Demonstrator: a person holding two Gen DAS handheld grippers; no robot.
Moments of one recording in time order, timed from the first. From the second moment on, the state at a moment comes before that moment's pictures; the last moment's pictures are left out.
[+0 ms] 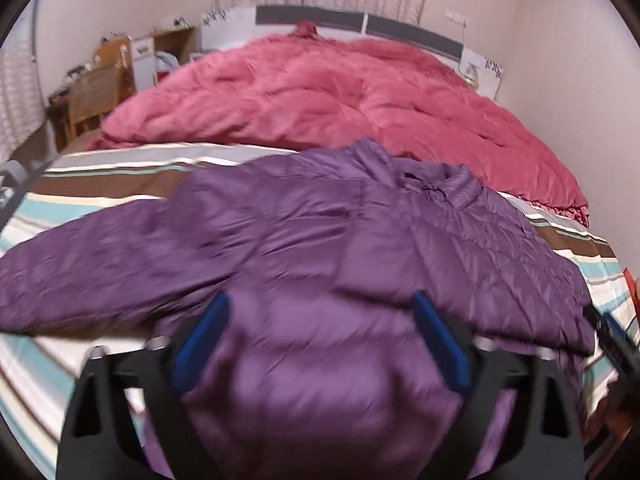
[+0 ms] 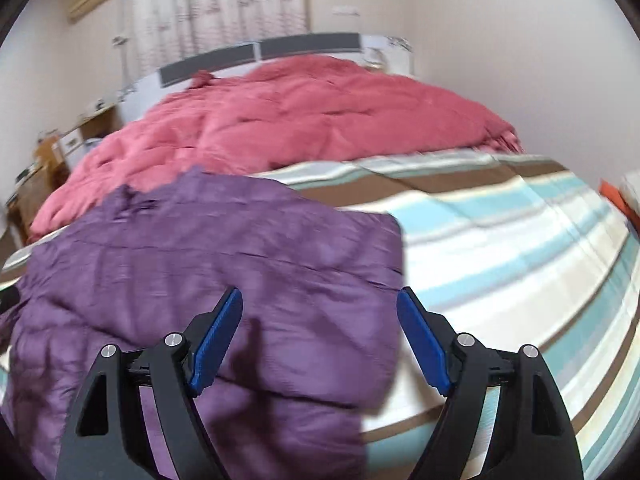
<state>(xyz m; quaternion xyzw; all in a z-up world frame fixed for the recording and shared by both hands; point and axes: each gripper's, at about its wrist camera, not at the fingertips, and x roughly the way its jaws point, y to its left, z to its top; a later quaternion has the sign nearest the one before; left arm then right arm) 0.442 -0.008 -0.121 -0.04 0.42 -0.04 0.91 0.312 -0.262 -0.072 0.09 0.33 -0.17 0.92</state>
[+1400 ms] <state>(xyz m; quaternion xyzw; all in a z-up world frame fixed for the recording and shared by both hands) 0.383 0.208 -0.158 -0.25 0.39 0.15 0.87 0.302 -0.250 -0.088 -0.03 0.36 -0.21 0.91</state>
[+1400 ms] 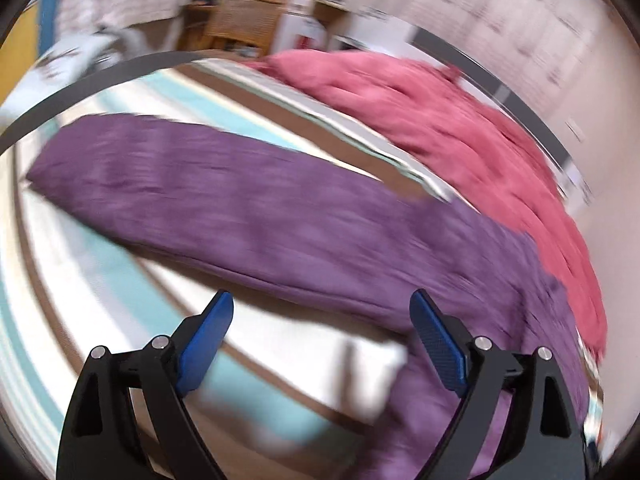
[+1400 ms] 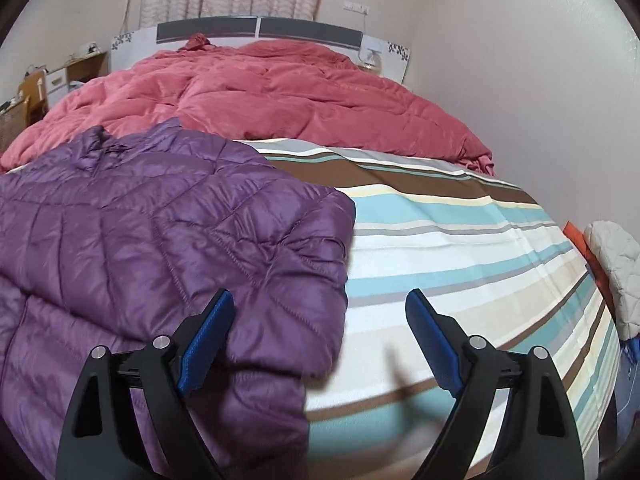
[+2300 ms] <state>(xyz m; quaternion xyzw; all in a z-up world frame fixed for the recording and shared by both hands) 0.359 0.416 -0.225 -0.46 0.26 0.32 0.79 0.304 -0.243 -0.102 -0.05 0.36 -0.24 0.90</state>
